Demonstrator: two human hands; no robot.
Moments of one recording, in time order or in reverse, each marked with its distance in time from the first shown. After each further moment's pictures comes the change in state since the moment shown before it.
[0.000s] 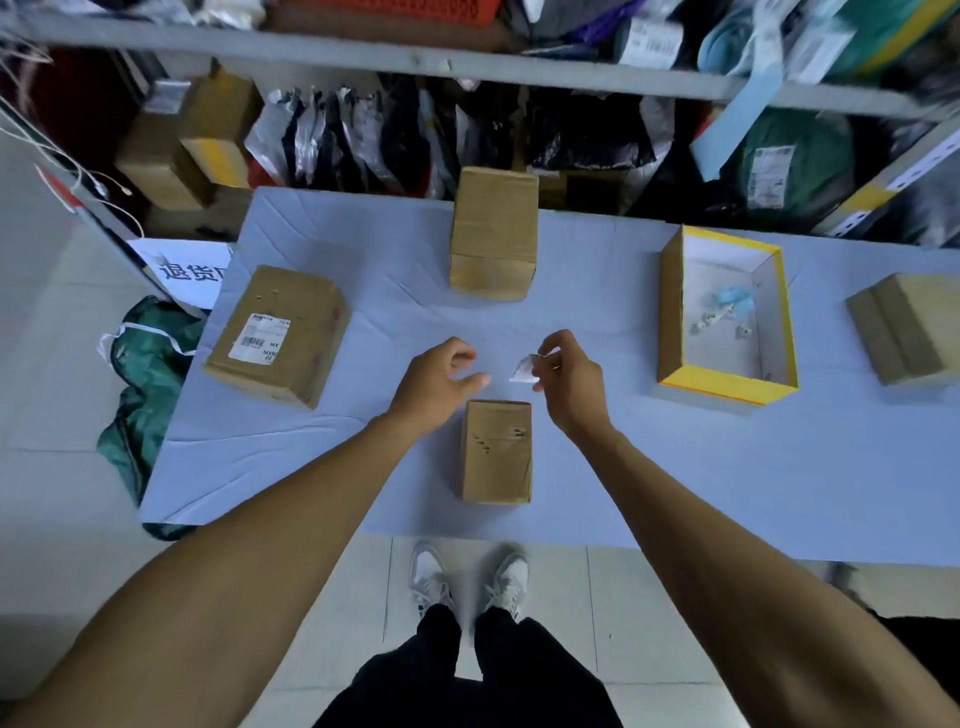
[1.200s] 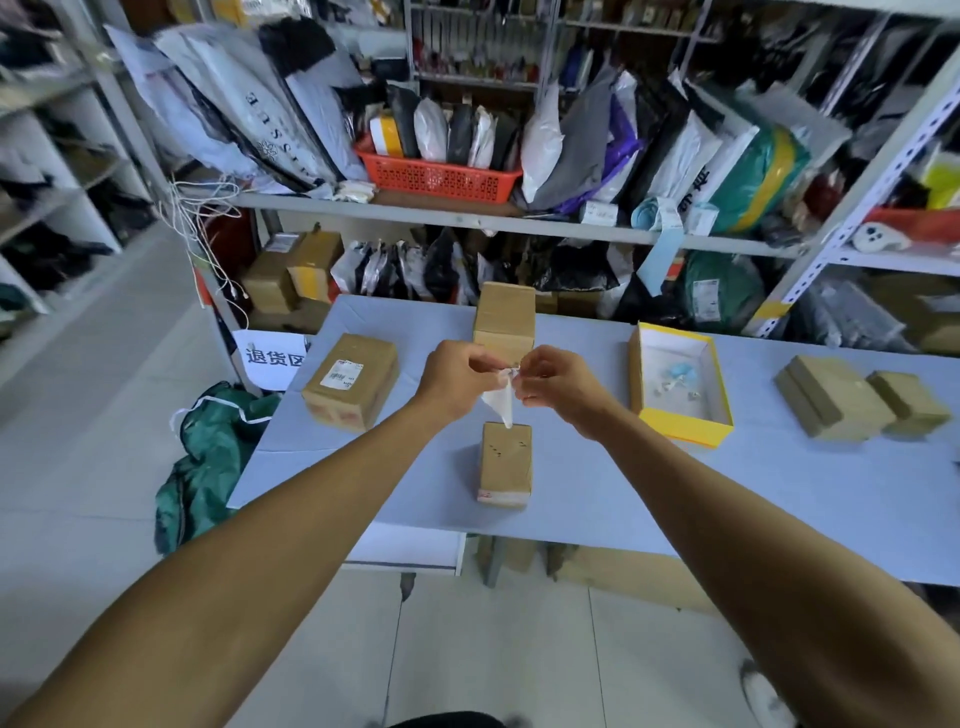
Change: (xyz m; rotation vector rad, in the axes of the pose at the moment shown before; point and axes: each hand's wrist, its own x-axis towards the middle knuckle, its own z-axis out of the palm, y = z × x) left_hand -0.165 0.124 -0.063 -0.153 0.193 0.217; right_hand -0.143 -0.121 -0.077 0.287 -0.296 -0.133
